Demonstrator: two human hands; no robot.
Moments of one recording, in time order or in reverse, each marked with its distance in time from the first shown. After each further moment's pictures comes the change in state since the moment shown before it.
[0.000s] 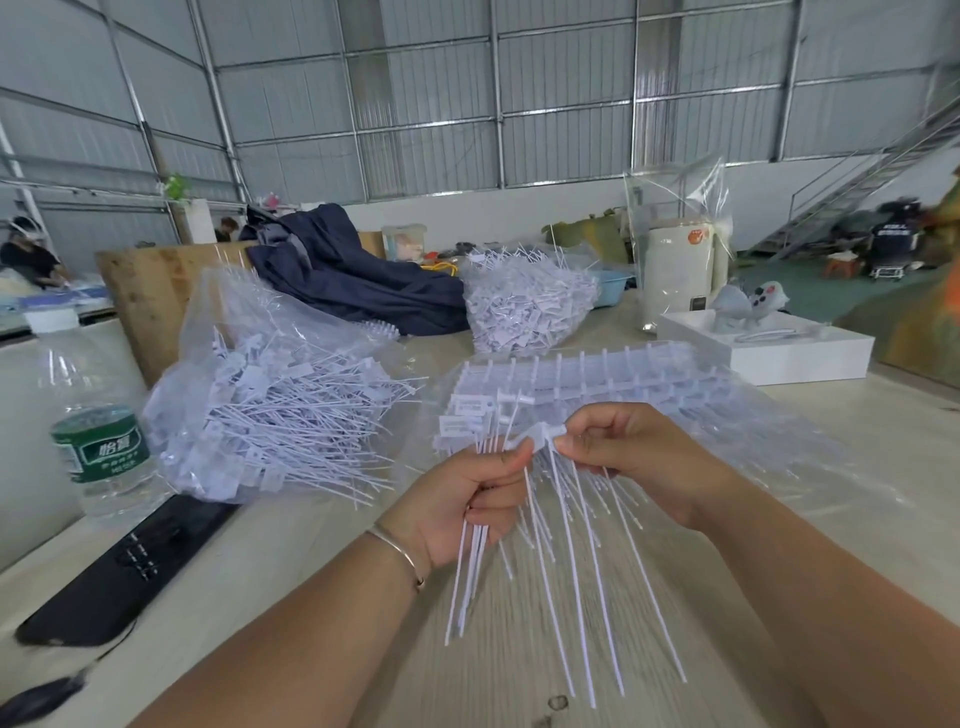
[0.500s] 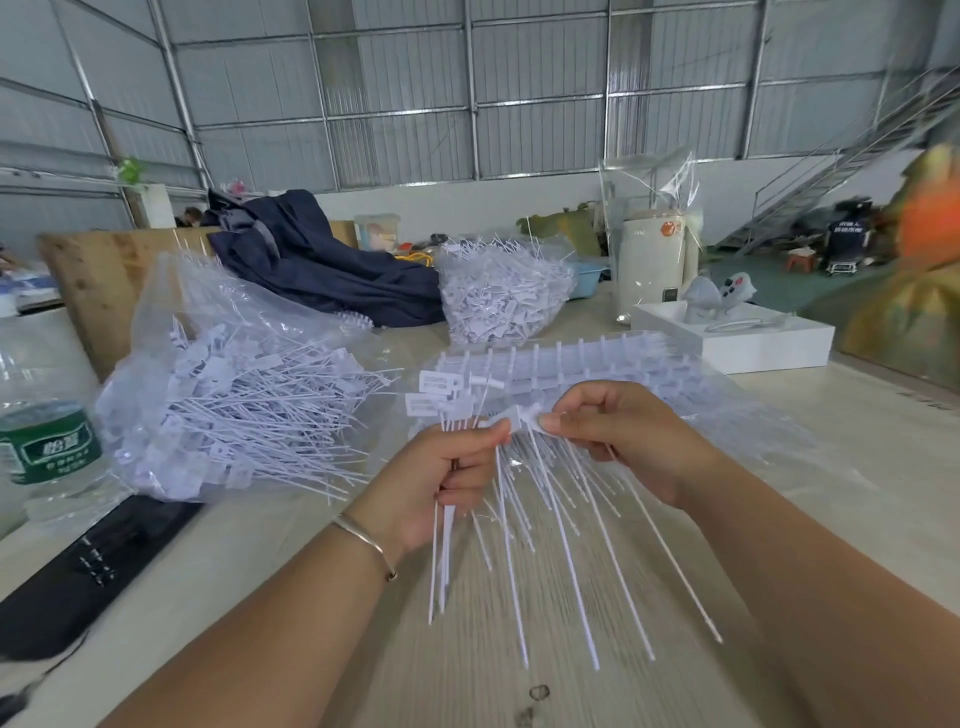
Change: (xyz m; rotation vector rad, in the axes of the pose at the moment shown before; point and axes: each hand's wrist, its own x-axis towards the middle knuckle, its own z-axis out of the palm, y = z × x) left_hand 0.002 0.008 -0.005 0.156 0.136 0.079; right_hand 0.002 -0.001 -0.007 0.074 0.084 0.013
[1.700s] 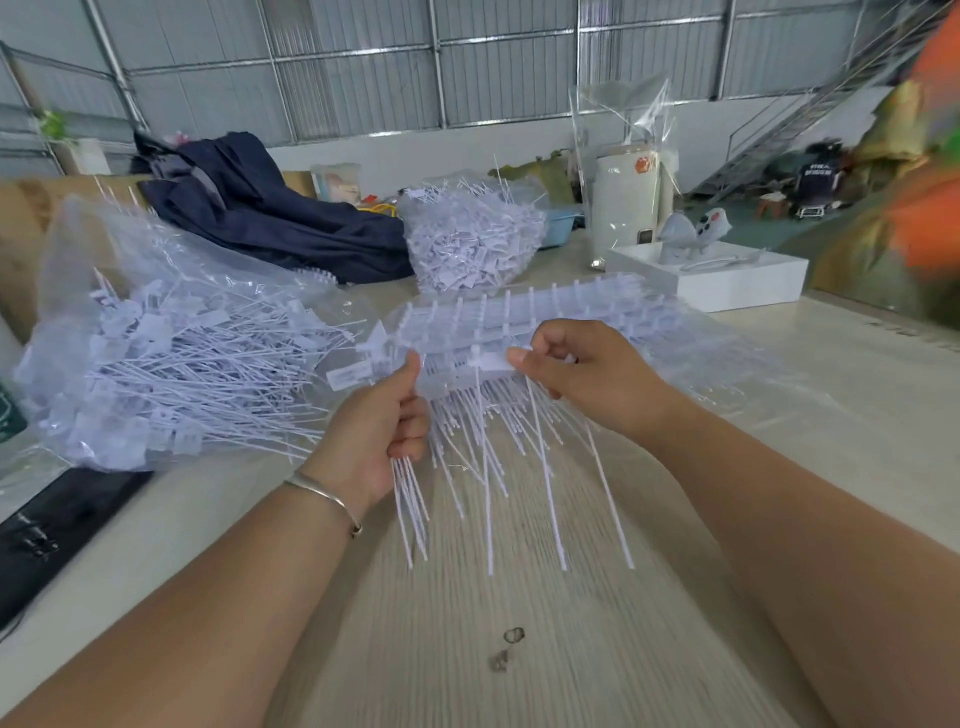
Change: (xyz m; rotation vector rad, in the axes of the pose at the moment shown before) left_hand 0.011 -0.006 -0.009 -0.043 0.418 0.003; right_hand 0.001 0.010 0.006 -0.461 0.180 -0.150
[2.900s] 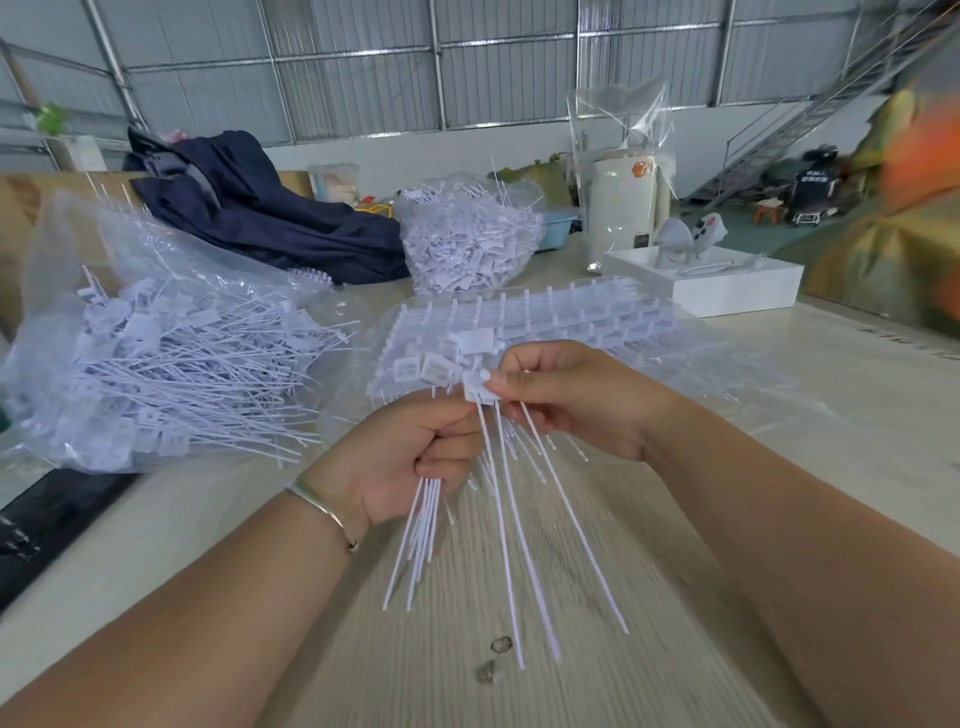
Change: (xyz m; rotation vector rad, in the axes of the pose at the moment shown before) left_hand -0.020 -0.004 0.019 -0.005 -0.486 -0.142; right_hand -0.003 -0.015 -0.002 0.470 -0.402 0.180
